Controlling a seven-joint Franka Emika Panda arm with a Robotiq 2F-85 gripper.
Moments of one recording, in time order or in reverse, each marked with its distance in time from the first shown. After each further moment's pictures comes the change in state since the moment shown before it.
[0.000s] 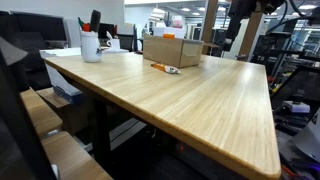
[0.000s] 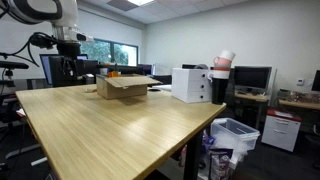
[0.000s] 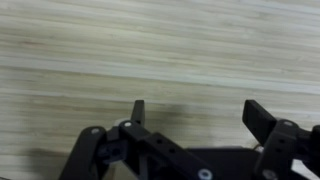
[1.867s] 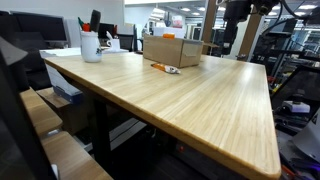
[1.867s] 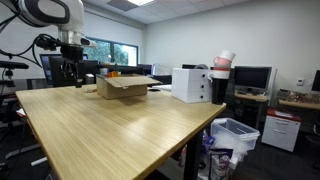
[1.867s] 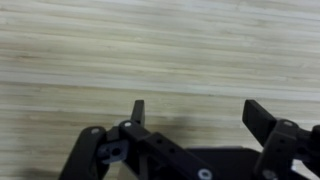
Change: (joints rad) arm -0.009 0.084 0.011 0.055 0.002 -0.066 0.032
